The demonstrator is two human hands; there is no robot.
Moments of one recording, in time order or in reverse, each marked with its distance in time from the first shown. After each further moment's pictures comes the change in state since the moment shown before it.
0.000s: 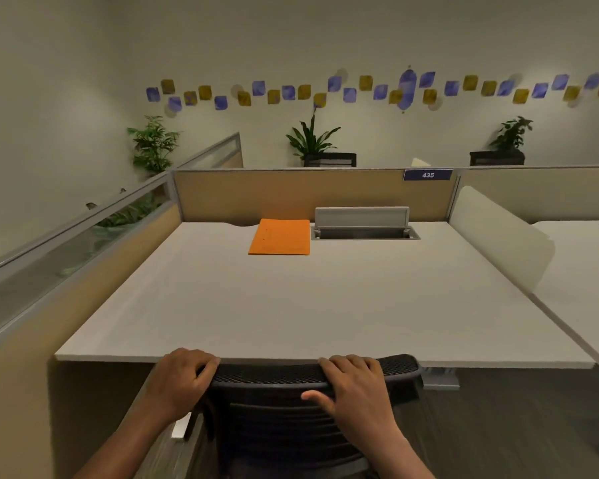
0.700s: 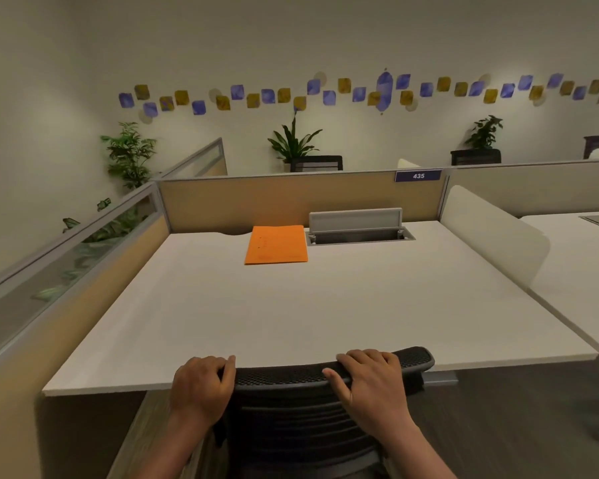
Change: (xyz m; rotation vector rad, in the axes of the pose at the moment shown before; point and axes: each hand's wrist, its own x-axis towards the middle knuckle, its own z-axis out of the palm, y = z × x) left_hand 0.036 0.014 -0.008 -0.087 -0.003 -0.132; right_hand 0.040 -0.009 0.021 -0.004 0.025 0.214
